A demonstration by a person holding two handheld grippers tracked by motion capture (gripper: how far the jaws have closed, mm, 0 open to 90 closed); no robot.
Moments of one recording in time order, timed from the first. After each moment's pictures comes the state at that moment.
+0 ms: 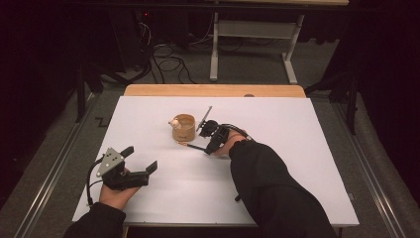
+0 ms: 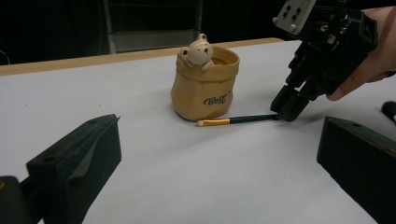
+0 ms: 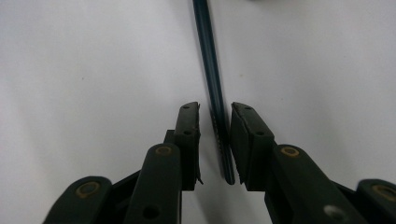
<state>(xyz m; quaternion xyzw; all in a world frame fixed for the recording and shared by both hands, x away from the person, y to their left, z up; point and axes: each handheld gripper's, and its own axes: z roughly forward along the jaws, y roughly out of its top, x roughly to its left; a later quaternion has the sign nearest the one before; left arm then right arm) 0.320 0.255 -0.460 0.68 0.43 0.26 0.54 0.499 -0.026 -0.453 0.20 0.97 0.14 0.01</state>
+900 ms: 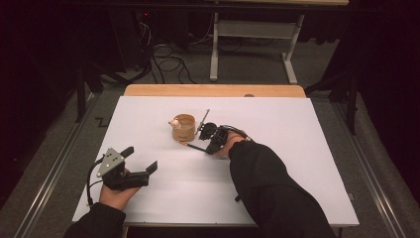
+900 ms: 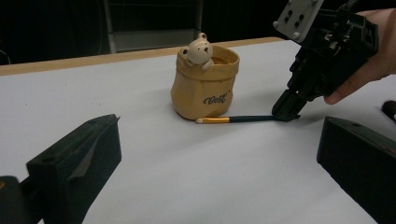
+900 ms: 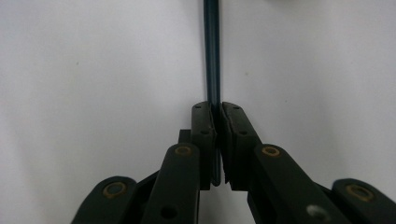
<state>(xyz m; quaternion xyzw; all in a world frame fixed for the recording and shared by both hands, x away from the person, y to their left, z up) 0.320 0.254 -0.460 0.68 0.43 0.26 0.53 0.495 -0.024 -0.456 0.16 0.98 0.13 0.03</state>
